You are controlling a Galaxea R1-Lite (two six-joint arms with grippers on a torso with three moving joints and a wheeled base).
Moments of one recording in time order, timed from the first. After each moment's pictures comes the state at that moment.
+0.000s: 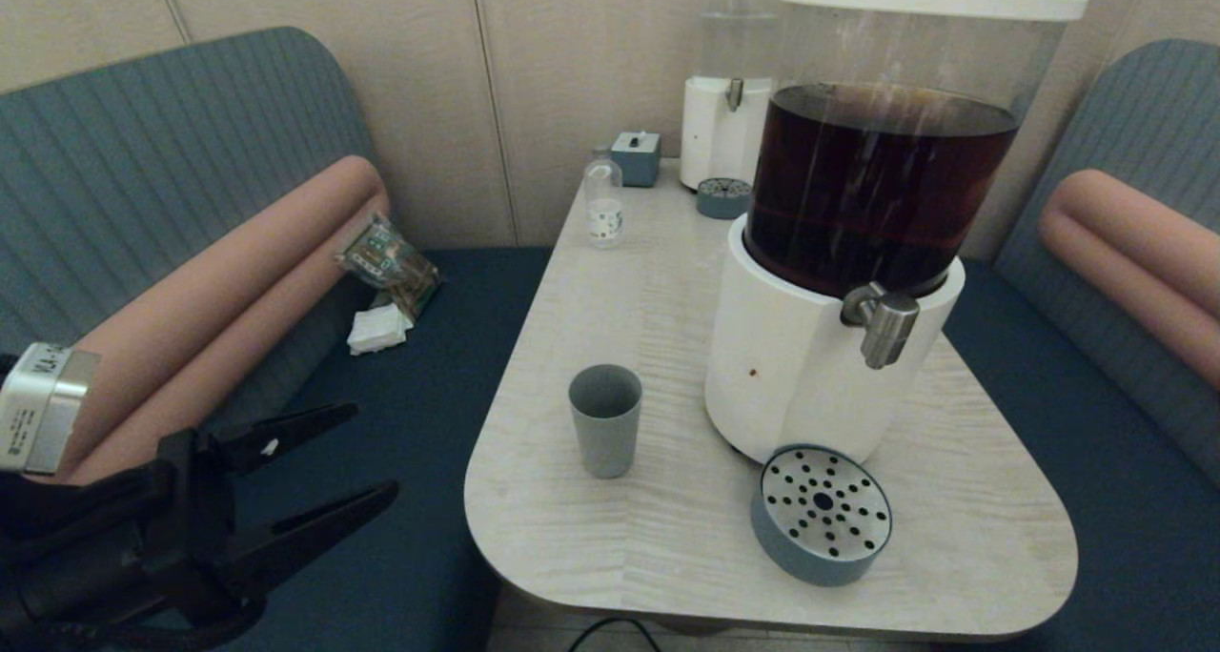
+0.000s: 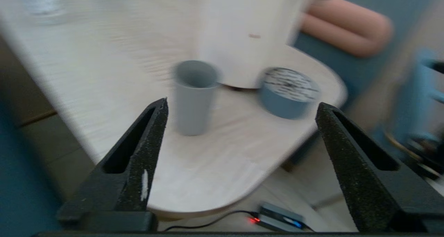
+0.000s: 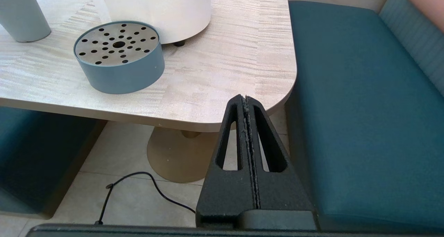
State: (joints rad) left arm -0.01 1.32 -0.13 -1.29 -0.88 -0.15; right arm 0.00 0.00 0.00 0.00 0.01 0.01
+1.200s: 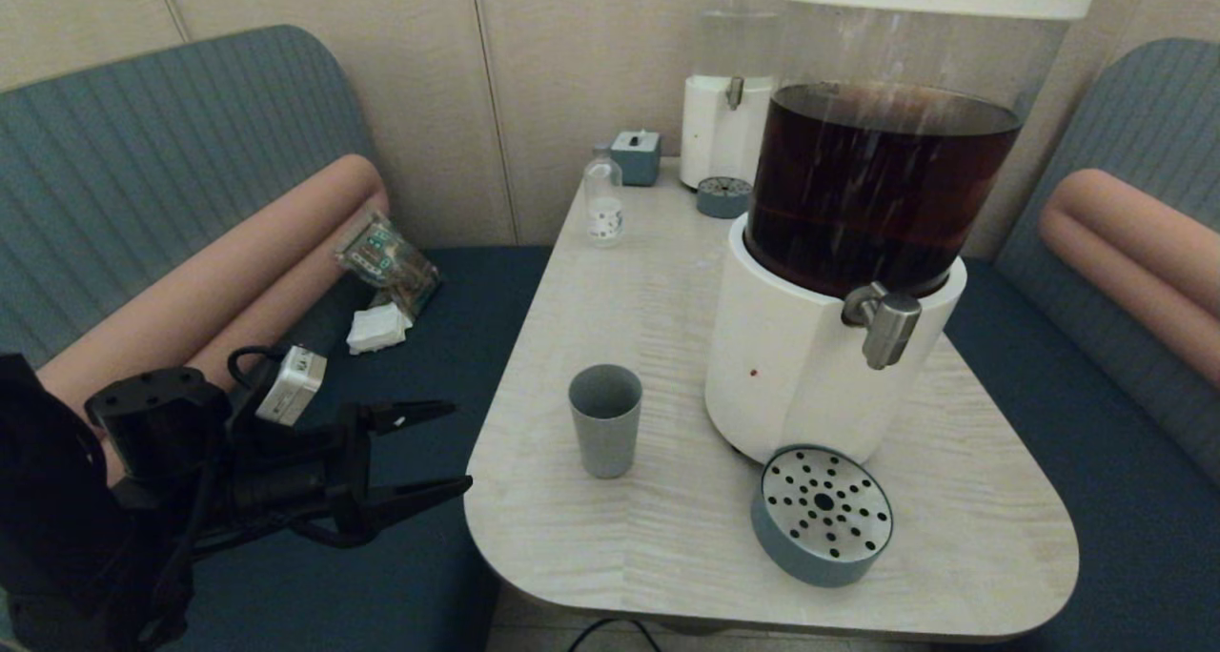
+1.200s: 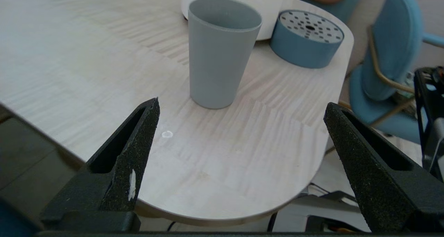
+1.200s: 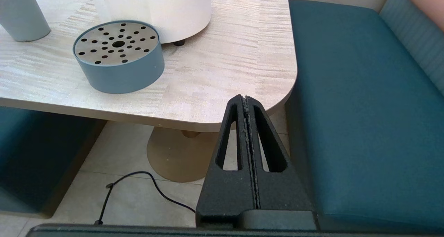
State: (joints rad) left arm 0.06 2.01 -0.41 -1.52 -1.20 0.05; right arm 0.00 0.00 0.00 0.00 0.01 0.01
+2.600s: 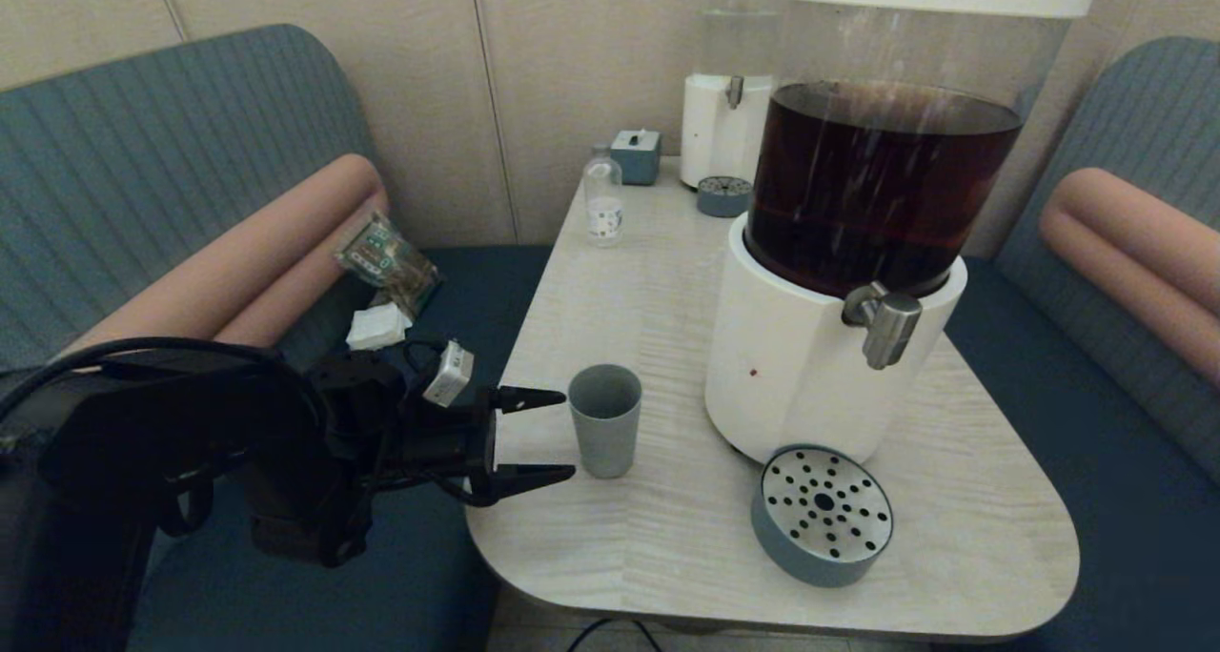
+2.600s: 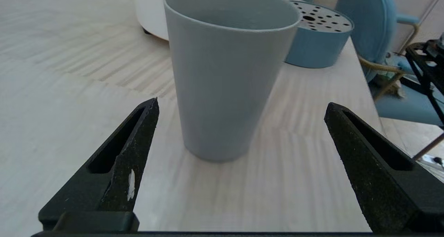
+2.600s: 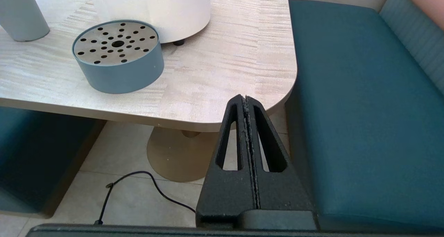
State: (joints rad) left arm -0.16 2.35 -0.83 -1.52 -1.22 0.05; right arm 0.00 0.00 0.00 0.00 0.01 0.01
